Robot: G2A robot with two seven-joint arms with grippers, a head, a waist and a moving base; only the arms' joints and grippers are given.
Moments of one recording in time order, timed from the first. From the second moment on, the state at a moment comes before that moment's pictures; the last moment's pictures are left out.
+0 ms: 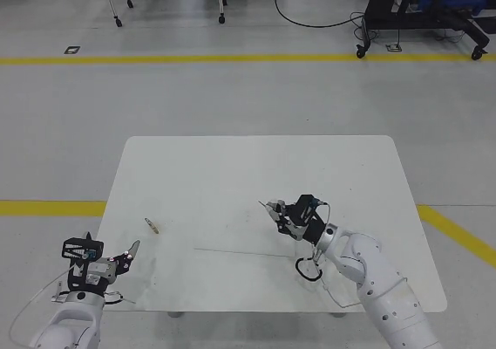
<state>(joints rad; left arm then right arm) 1.73 -1.15 -1.60 -1.80 1.33 0.00 0.00 -1.10 -1.20 1.18 -1.36 -1.27 -0.69 -0.09</state>
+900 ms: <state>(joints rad) 1.55 -1.04 -1.73 -1.76 -0.66 -0.47 -1.37 -1.10 -1.20 1.18 -1.36 -1.27 -0.69 -0.09</state>
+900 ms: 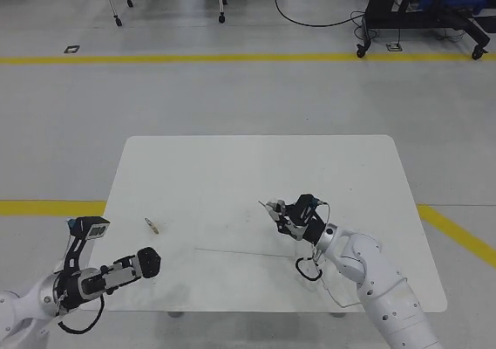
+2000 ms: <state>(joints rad) 1.46 -1.03 -1.48 -1.77 0.07 -0.69 -1.06 -0.70 -1.13 0.69 -1.19 -0.54 -1.01 0.43</state>
